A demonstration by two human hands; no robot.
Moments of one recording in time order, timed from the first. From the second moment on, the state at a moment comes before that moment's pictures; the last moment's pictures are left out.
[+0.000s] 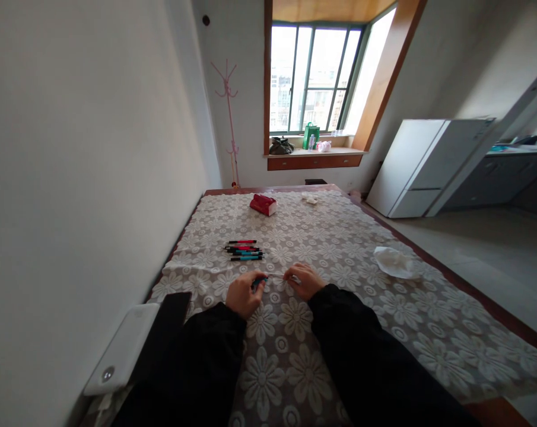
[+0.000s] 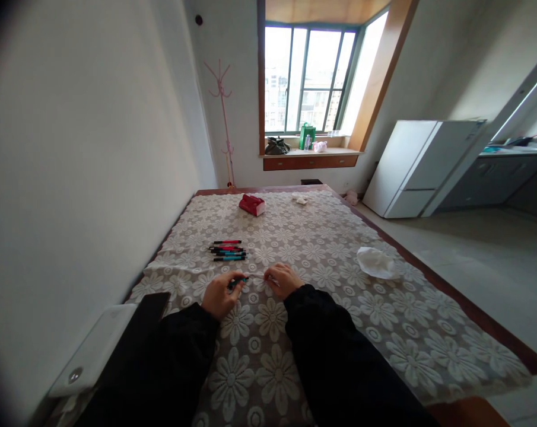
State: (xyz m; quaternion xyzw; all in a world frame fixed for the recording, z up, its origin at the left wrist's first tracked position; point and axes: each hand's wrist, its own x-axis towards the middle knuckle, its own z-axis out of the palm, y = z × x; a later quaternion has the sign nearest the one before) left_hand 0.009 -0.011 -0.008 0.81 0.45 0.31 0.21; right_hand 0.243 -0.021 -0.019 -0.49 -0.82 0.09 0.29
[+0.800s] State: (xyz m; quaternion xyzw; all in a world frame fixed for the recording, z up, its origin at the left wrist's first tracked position) left_hand 0.011 -0.016 0.000 0.84 0.33 0.34 0.27; right_hand 0.214 -0.037 -0.007 -0.43 -0.71 0.27 0.49
